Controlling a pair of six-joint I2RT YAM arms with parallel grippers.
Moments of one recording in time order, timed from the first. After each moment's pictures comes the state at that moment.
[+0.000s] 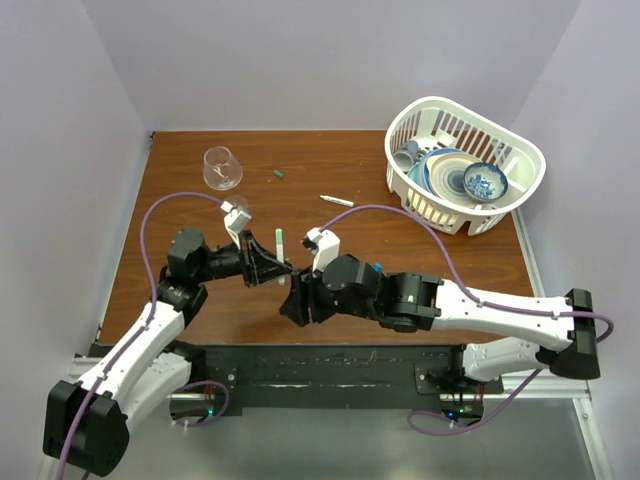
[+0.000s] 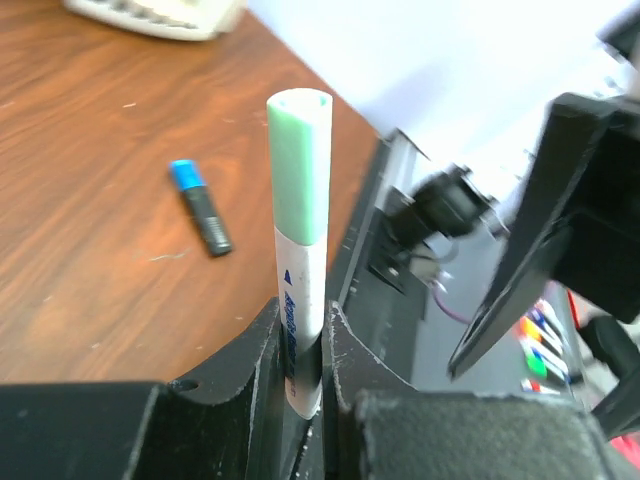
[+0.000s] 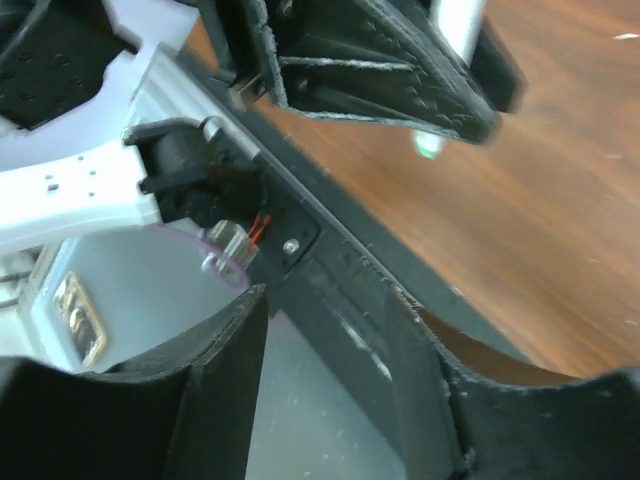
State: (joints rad) left arm -0.30 0.85 0.45 0.29 0.99 -0.55; right arm 1.32 1.25 1.14 -0.41 0.20 0.75
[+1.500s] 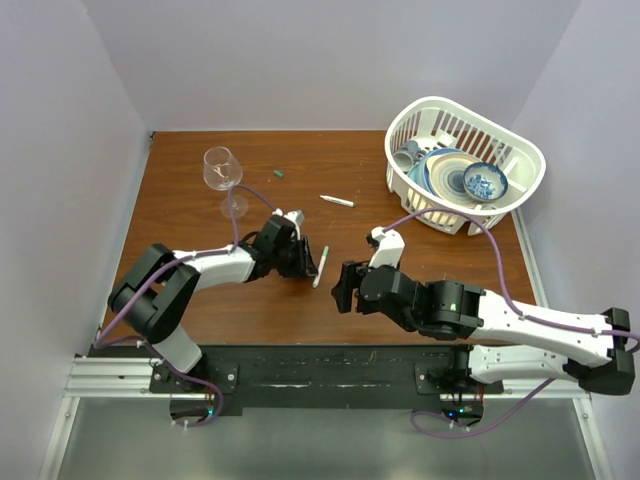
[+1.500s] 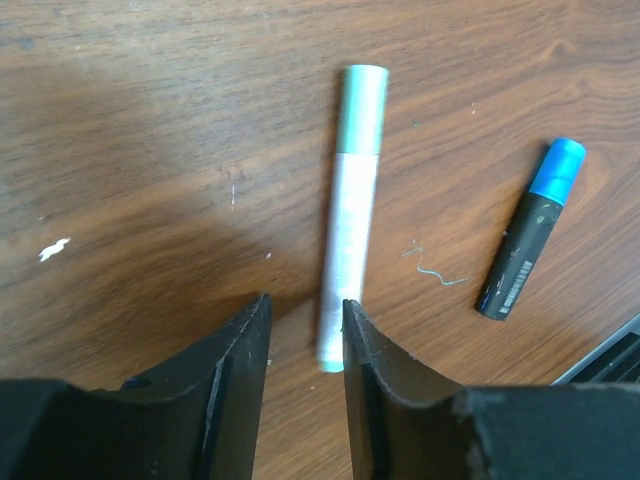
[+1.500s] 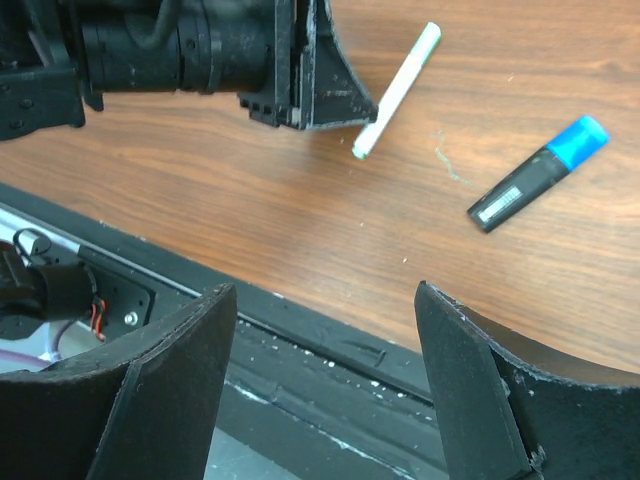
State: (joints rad) left arm -0.62 1.64 0.77 0.02 0.17 -0.68; right arm 1.29 1.01 0.98 -0.68 0.59 0.90
